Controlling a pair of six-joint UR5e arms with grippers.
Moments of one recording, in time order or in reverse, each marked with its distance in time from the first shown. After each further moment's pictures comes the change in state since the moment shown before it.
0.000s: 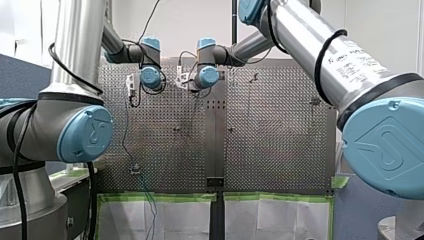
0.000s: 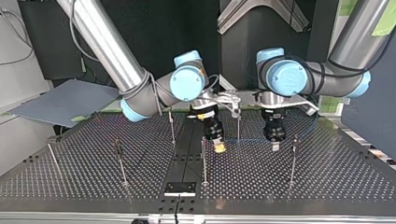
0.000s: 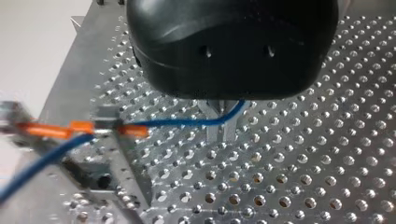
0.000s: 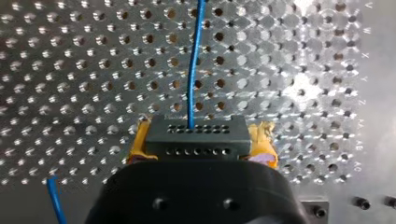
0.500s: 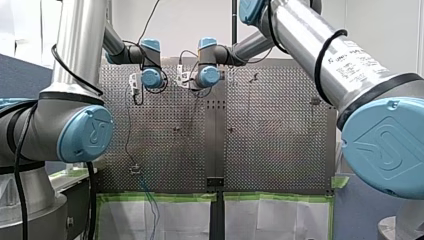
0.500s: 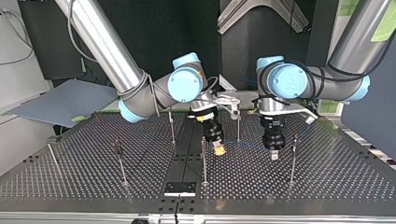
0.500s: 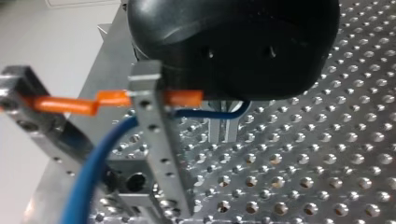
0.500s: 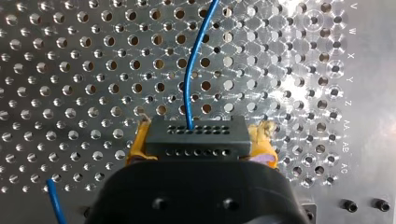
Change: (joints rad) left arm 0.003 -0.032 0.034 0.085 0.054 0.002; right arm -0.007 0.000 -0.009 -0.023 -0.028 -0.005
